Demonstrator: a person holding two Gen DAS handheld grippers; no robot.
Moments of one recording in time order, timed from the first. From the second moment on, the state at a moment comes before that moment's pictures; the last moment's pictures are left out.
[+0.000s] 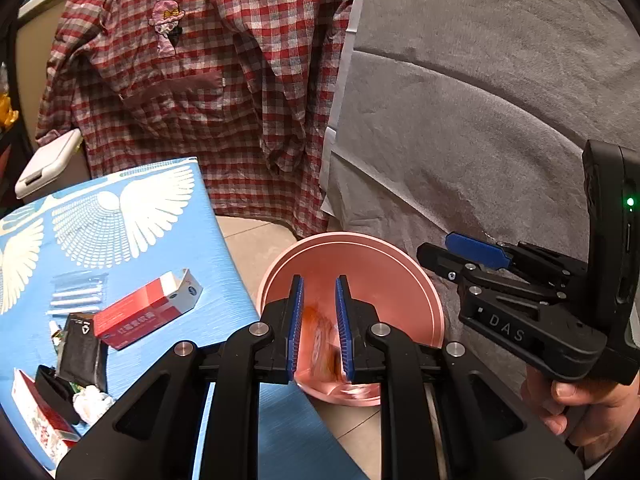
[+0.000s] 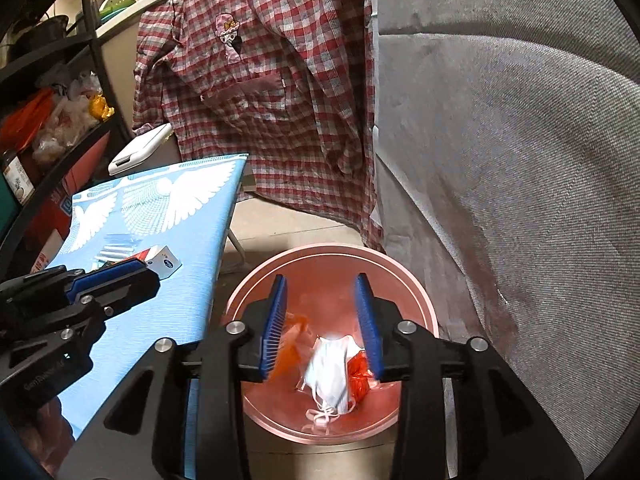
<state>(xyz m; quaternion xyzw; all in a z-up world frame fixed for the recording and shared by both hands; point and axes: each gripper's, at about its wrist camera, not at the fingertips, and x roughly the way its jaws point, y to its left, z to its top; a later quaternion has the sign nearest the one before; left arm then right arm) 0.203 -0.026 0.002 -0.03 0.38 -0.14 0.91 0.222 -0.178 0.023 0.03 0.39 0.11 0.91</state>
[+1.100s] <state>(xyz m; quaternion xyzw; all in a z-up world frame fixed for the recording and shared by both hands) 0.114 0.103 0.051 -0.05 0.33 -0.06 0.94 0.172 -0.125 0.067 0.01 0.35 0.17 0.92</state>
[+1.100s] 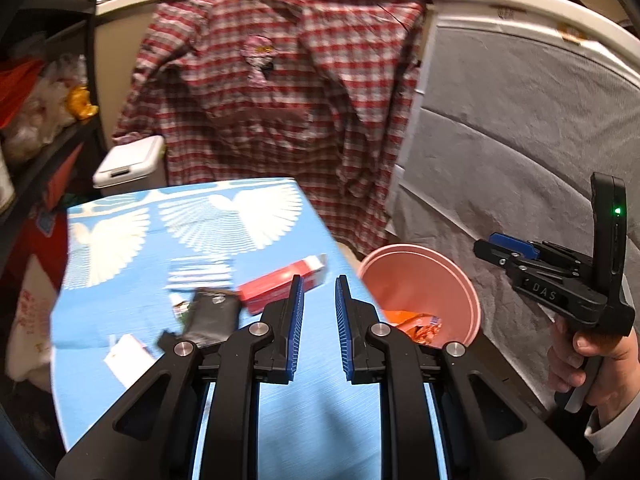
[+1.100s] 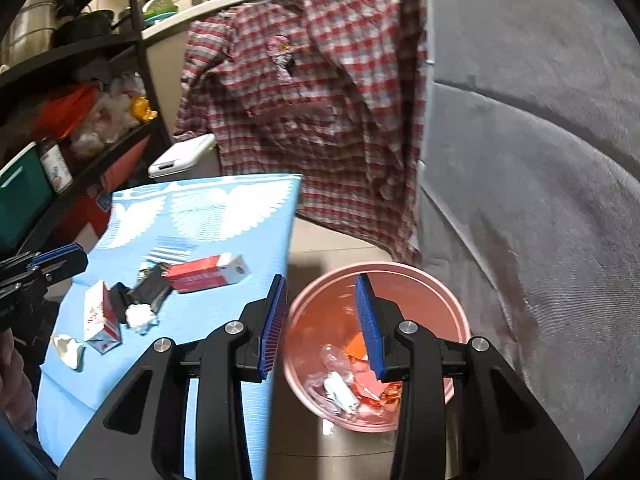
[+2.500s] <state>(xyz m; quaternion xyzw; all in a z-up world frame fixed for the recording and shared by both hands) 0.035 0.280 -0.049 -0.06 0.47 0.02 0.88 0.168 0.088 -0.017 -0.06 0.40 0.34 0.85</state>
